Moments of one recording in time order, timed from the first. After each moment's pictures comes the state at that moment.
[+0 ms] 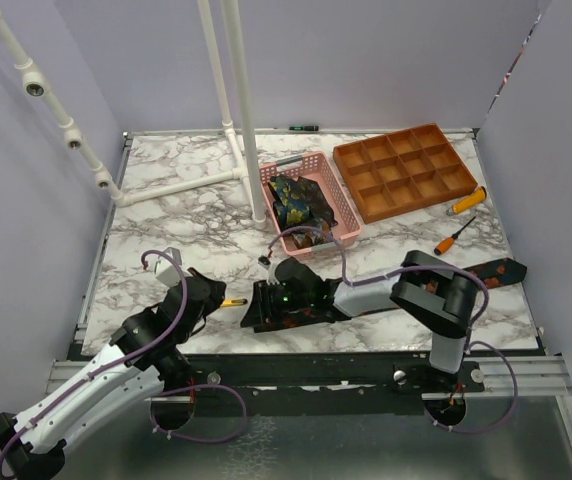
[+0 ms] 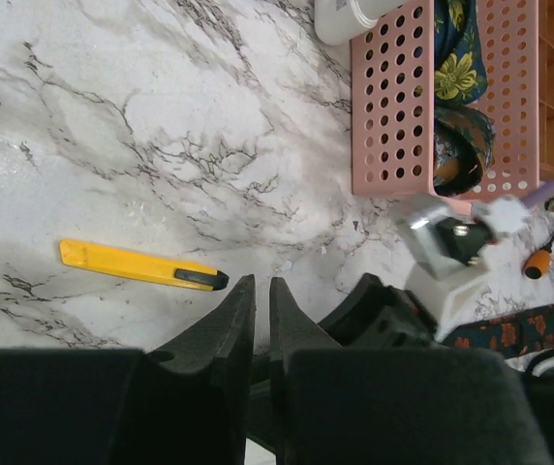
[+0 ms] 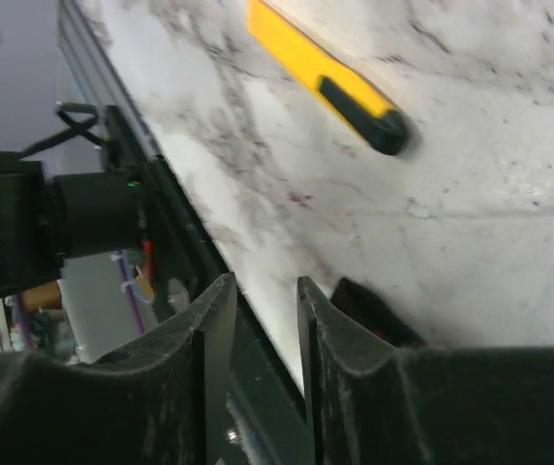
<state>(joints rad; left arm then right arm) -0.81 0.42 0.43 -0.63 -0.53 -1.14 1.11 1.92 0.84 0.51 -0.35 0.91</state>
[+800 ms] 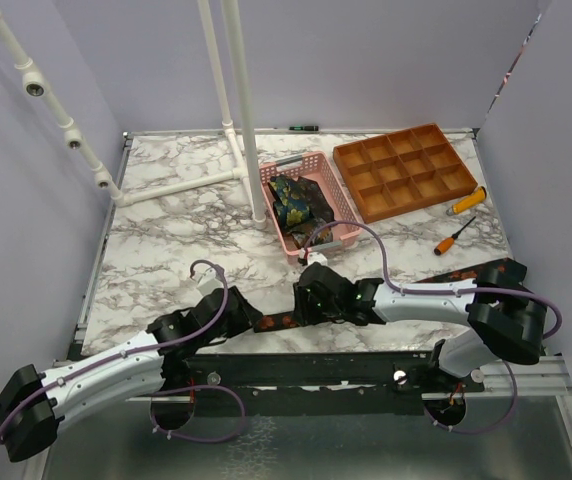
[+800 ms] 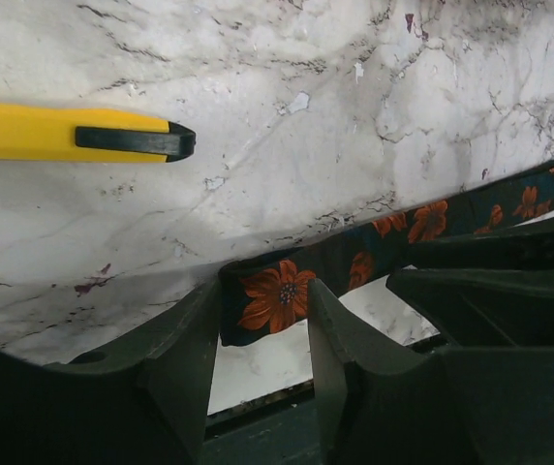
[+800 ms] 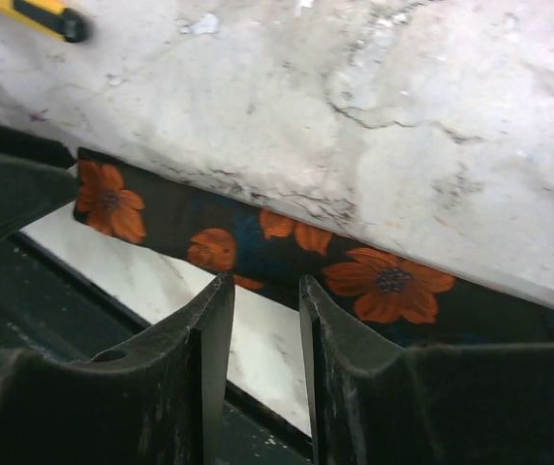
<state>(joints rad) -0.94 0.64 0.22 -0.33 -0.25 -1.22 1.11 1.49 0.73 -0.10 0.07 0.71</state>
